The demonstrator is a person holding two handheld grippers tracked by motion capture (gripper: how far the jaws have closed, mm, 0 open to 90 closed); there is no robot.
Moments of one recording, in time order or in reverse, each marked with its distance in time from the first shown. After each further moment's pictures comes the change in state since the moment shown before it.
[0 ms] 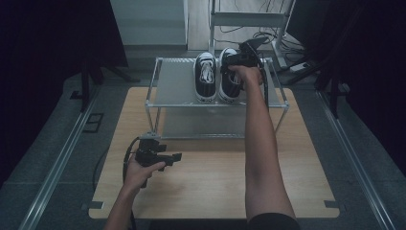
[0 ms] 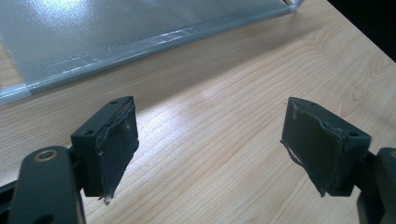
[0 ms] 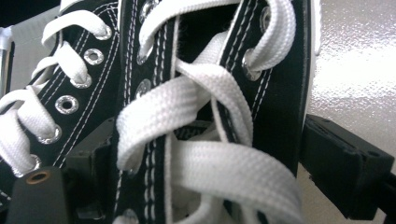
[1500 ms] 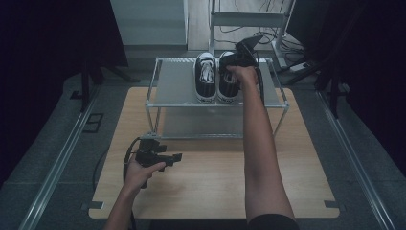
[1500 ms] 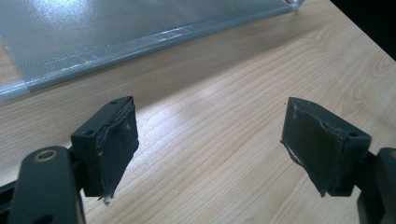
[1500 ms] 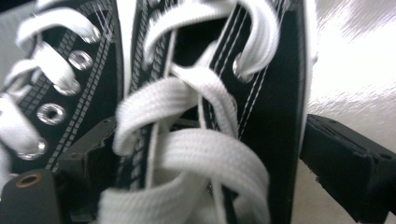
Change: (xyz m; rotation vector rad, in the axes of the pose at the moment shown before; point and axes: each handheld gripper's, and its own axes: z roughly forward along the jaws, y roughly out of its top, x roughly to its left) left arm 0.000 -0.001 0.001 0.005 0.001 -0.007; right arm 0.012 0.000 0.003 -0.019 -0.095 -0.014
